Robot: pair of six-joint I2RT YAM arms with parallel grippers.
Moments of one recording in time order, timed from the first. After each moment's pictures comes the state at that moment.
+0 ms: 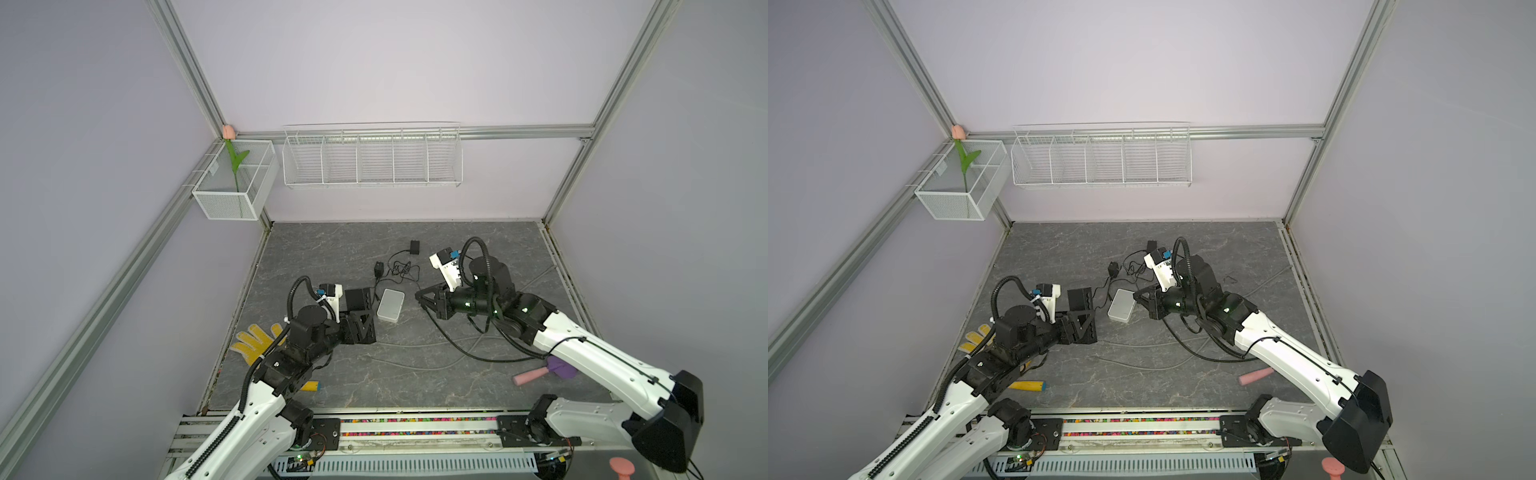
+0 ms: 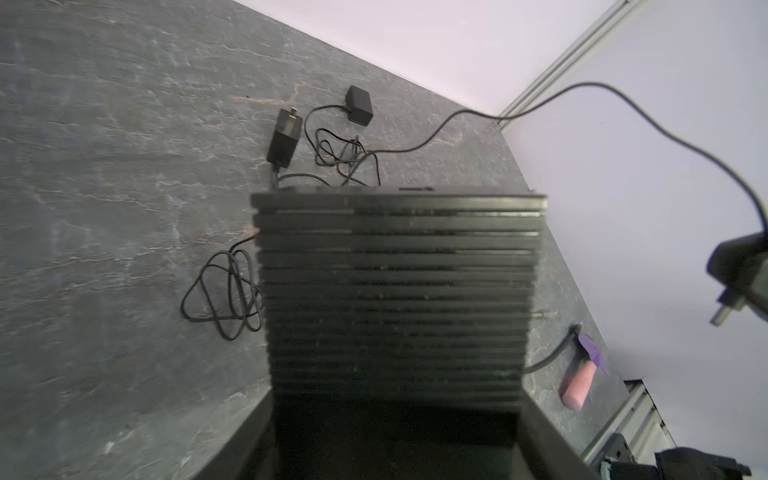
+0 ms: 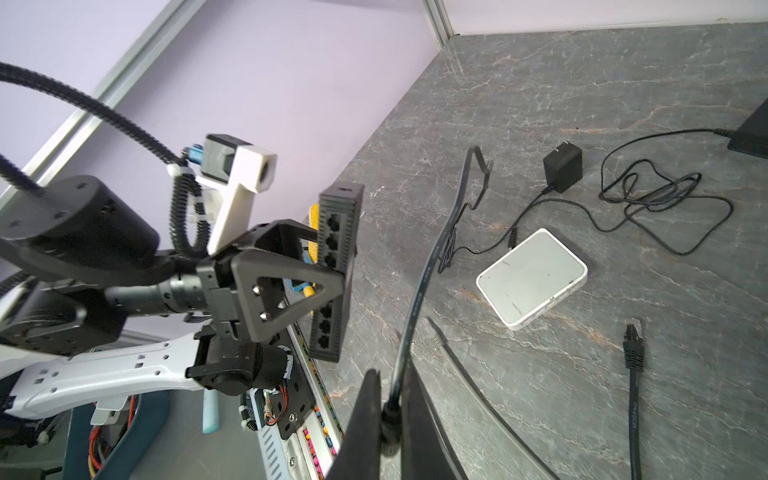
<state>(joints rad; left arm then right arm) -0.56 0.68 0.49 -0.23 0.17 -0.57 0.77 1.20 1.04 -0.30 -0.38 0.43</state>
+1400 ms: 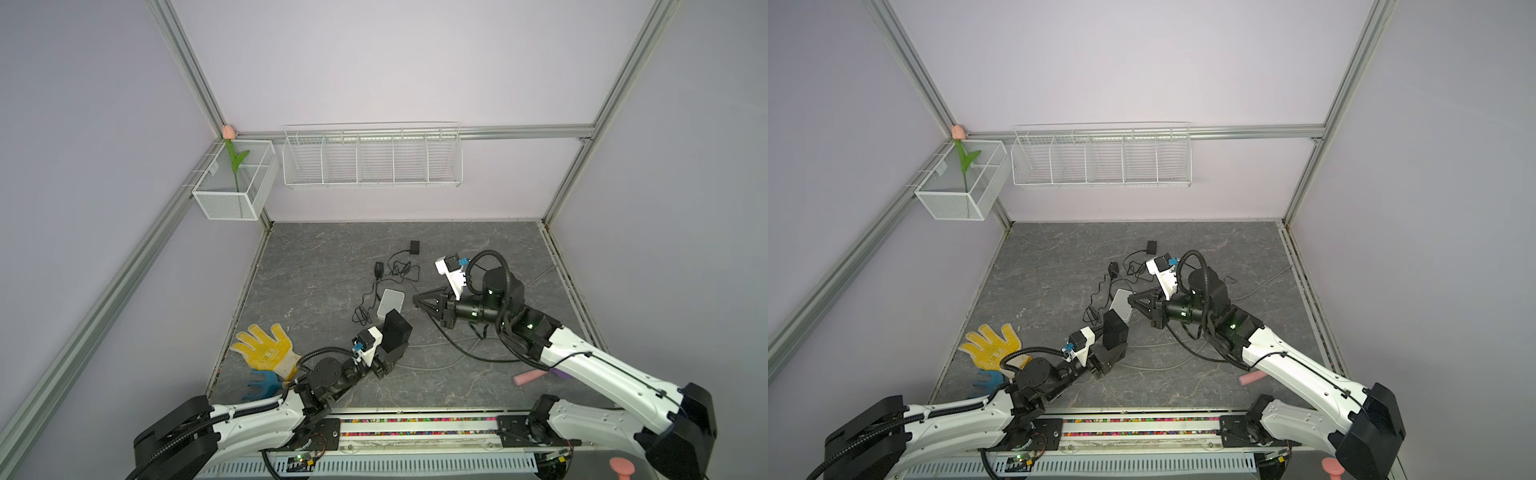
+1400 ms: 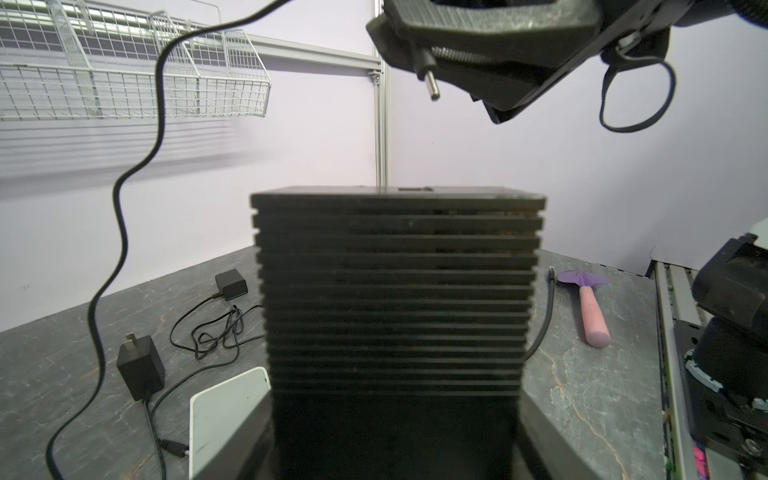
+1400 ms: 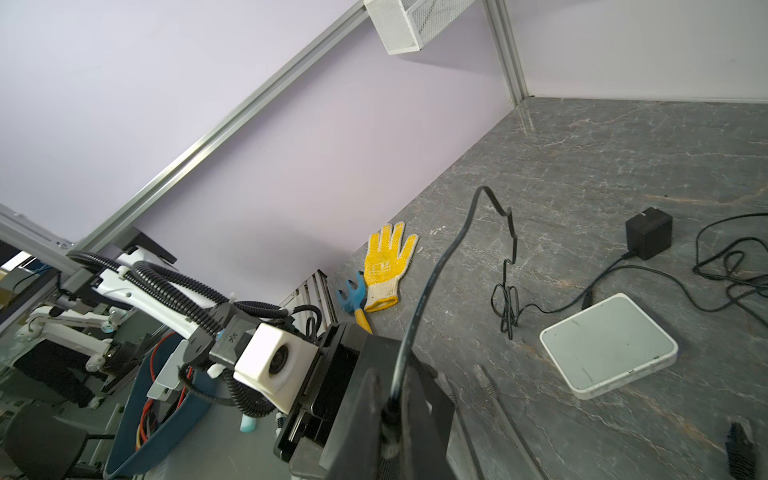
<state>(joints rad) -1.06 0.90 0.02 0.98 -0.10 0.03 0.80 1.10 0.85 0.05 -0.50 0.47</state>
